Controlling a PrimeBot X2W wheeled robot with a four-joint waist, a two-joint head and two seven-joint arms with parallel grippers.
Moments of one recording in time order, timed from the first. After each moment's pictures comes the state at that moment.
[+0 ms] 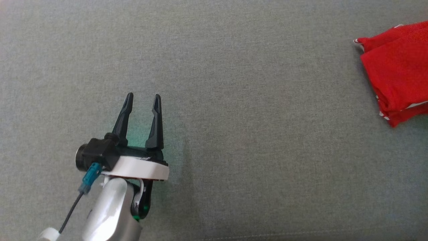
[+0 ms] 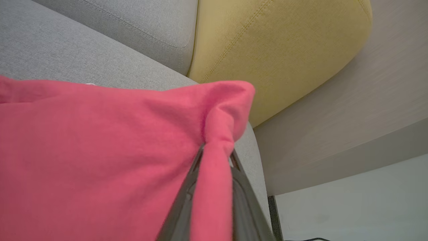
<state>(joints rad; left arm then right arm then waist) -0.30 0.04 -0.25 0.31 -0.30 -0.05 -0.25 -0.63 -0.67 0.07 0.66 -0.02 0.12 0.11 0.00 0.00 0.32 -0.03</state>
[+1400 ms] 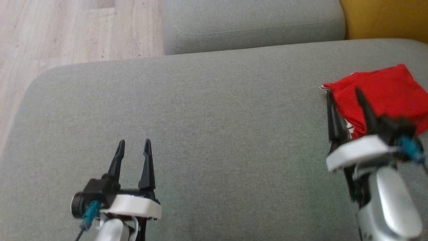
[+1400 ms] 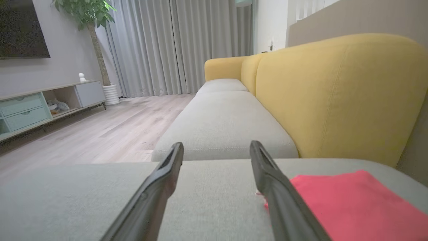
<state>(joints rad) -0.12 0.05 -0.20 0.34 -0.28 -0.02 -0.25 -0.25 -0.05 0.00 0.27 0.10 0.12 -0.09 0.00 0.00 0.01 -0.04</state>
